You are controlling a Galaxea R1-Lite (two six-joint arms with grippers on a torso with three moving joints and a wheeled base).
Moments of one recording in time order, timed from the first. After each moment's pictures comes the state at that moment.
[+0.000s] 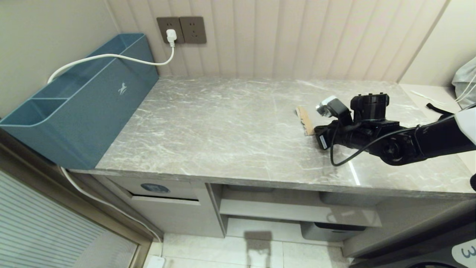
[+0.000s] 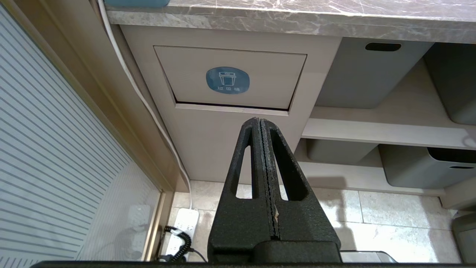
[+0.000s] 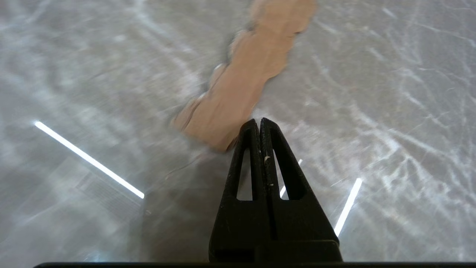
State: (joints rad) left arm 0.00 0.00 0.00 0.00 0.00 0.01; right arm 0.20 2.06 -1.31 -0.47 0.05 -0.40
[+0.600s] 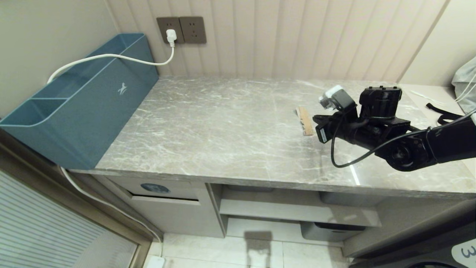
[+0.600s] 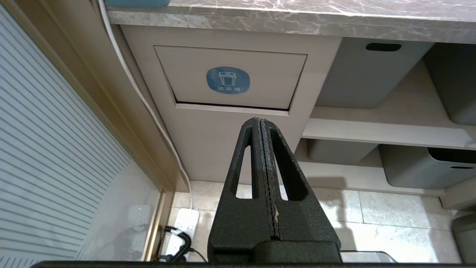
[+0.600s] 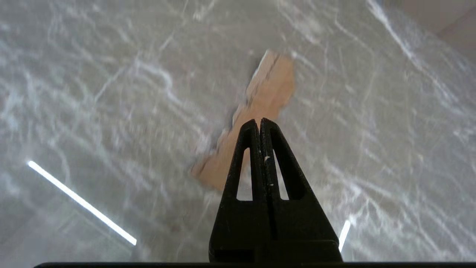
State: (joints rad) left arm 0.00 0.00 0.00 0.00 0.00 0.01; right arm 0.24 2.00 -1.26 -0.63 0.07 -0.42
